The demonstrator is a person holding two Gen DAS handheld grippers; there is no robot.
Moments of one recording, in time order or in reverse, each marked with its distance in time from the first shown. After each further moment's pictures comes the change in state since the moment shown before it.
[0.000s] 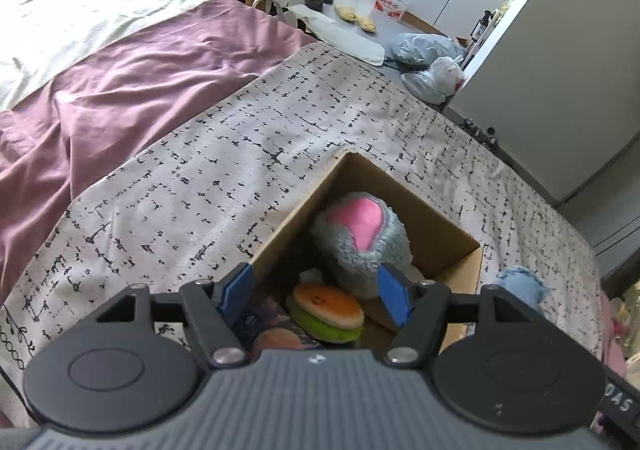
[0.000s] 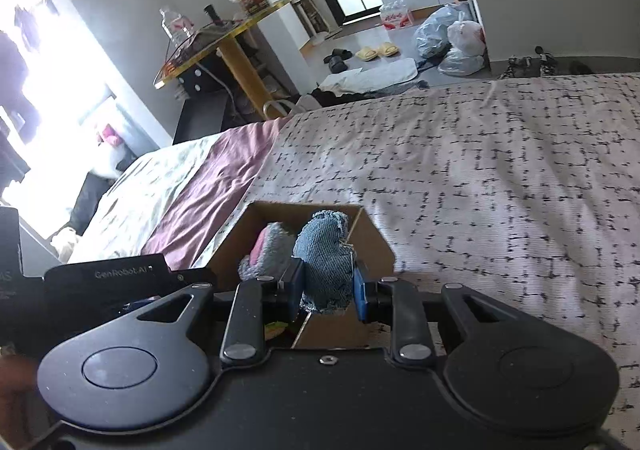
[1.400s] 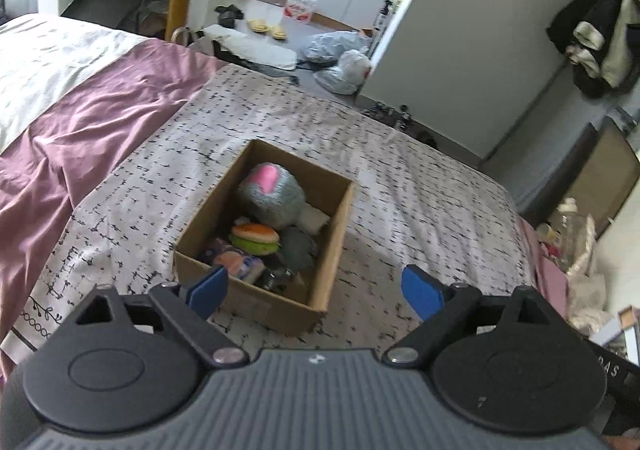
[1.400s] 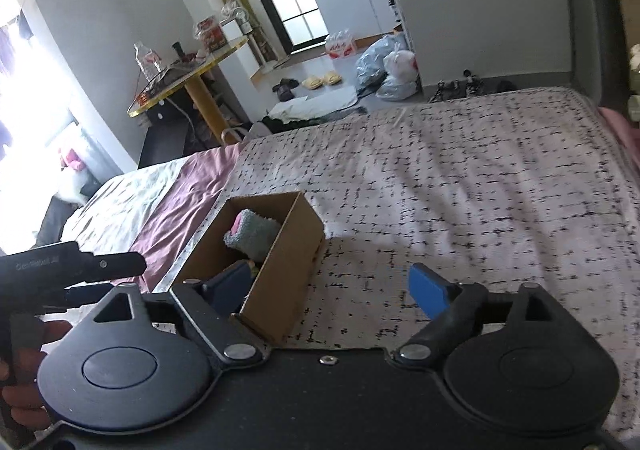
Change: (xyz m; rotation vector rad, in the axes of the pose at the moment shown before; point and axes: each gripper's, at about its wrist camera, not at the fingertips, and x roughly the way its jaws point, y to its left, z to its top) left arm -0.144 -0.031 -0.058 0.215 -0.018 -0.174; right arm -0.164 0.001 -0.045 0.058 -0.088 -0.174
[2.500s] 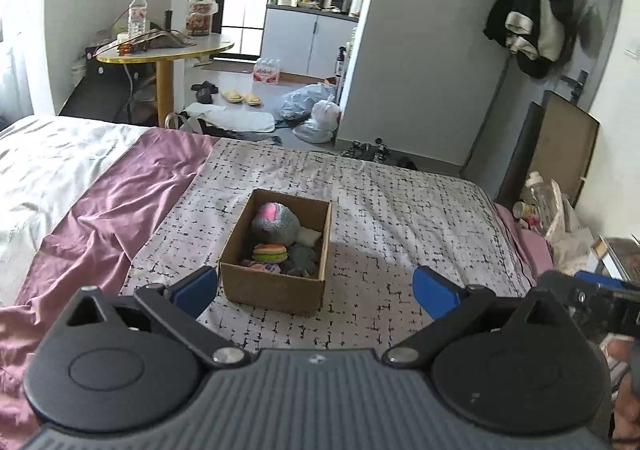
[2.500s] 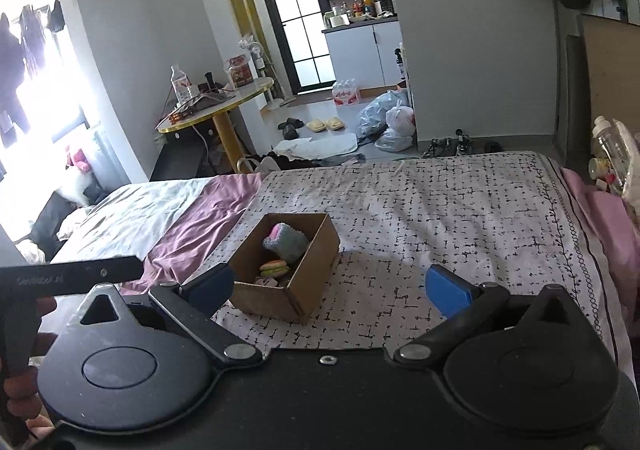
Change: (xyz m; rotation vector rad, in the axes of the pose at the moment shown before) left arm -0.149 -0.018 -0.059 0.228 -0.169 0.012; right arm -0.136 0.059 -0.038 -0.112 -0.141 -0.044
